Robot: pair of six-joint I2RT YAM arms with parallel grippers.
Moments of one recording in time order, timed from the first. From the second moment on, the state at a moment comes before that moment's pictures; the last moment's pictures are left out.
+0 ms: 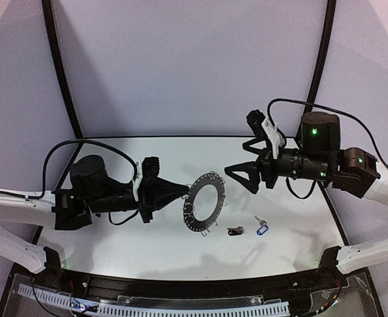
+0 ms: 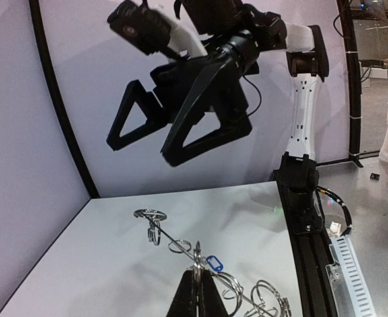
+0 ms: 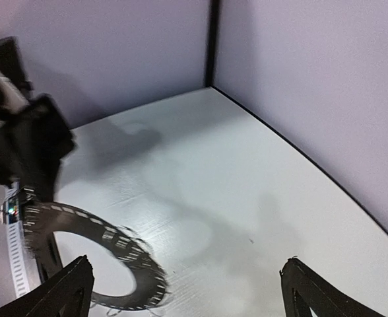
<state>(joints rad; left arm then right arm) -1.10 1.19 0.71 0.51 0.29 0.23 0.98 1.01 1.08 -0.38 -0.02 -0.07</state>
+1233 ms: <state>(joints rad) -1.10 1.12 0.81 0.09 0.34 0.53 0.59 1.15 0.97 -0.77 -0.03 0.40</state>
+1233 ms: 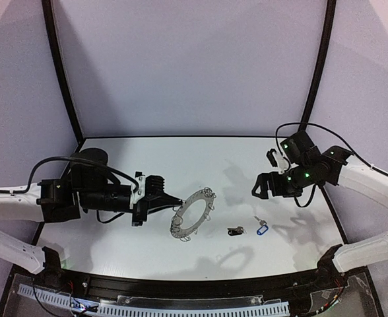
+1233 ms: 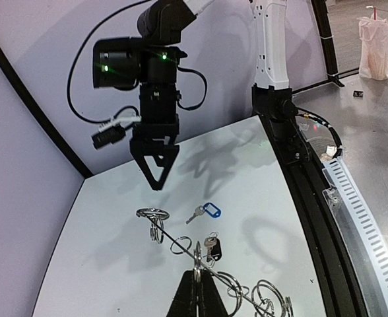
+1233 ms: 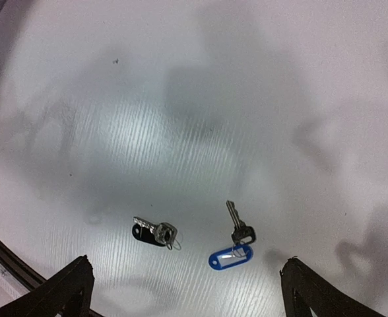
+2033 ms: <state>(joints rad) -1.10 1.14 0.84 0.05 0.31 0.51 0.61 1.28 0.74 -0.62 -0.27 0.33</state>
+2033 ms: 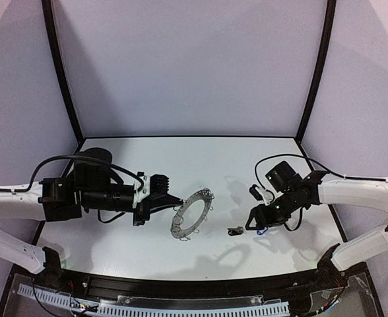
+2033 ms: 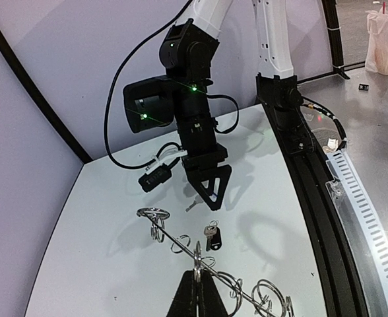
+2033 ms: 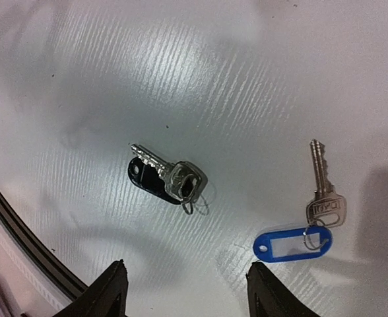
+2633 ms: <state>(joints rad) -1.10 1.13 0.84 0.02 0.32 0.50 0.69 1.40 0.63 -0.33 -0.22 0.27</state>
